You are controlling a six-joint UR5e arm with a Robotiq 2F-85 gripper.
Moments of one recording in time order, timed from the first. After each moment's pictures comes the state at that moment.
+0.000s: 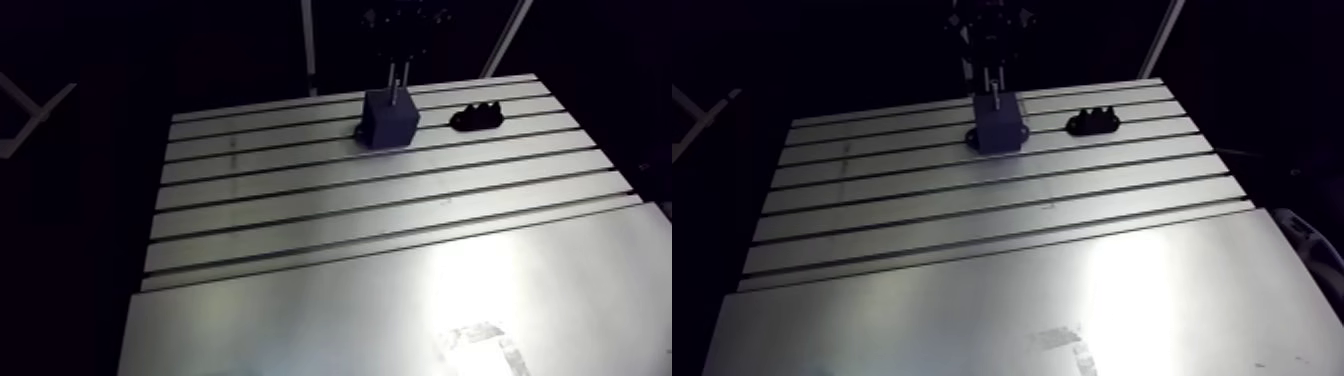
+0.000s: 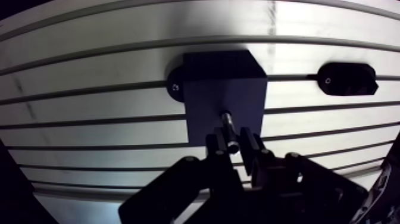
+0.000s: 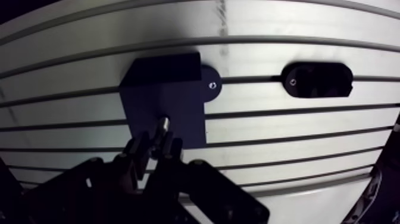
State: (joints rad) arm -0.20 -1.03 1.41 -1.72 -1.61 -1.71
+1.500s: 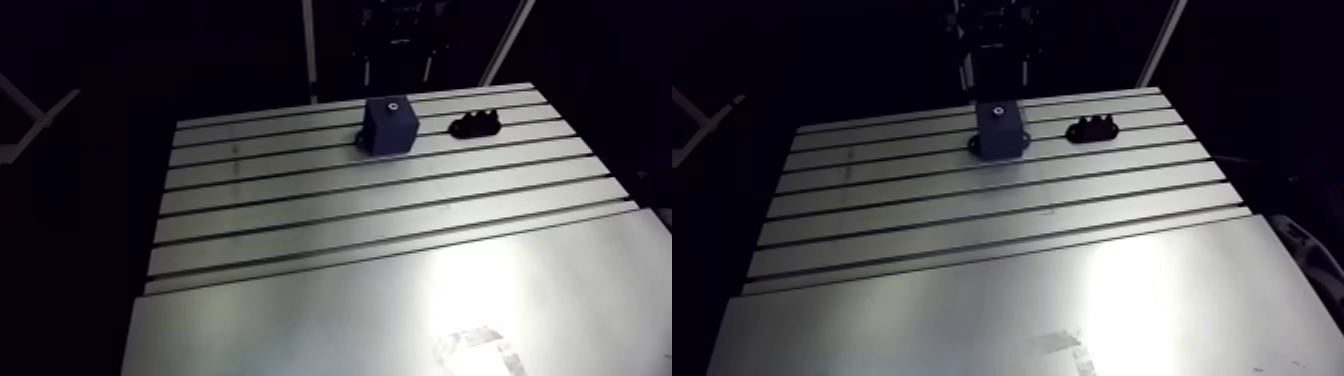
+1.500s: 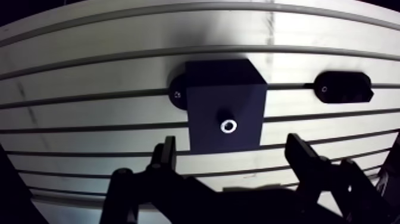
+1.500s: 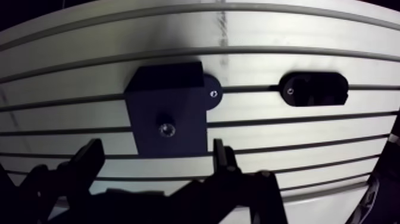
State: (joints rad) arm -0.19 -1.05 1.45 -1.80 -1.61 -1.72
